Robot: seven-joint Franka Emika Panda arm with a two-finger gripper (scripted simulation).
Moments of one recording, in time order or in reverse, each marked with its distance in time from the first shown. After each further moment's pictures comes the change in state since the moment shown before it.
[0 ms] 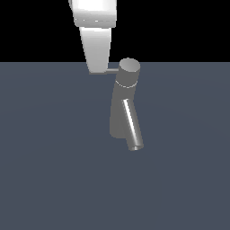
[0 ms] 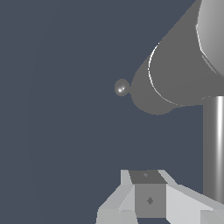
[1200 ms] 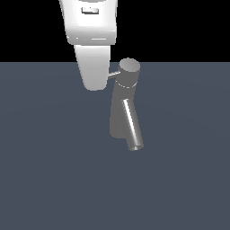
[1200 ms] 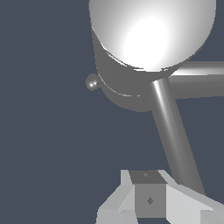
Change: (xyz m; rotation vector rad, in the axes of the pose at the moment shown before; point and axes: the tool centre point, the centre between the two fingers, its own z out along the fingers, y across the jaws) arm -0.008 0.047 0.000 0.007 -0.003 -0.008
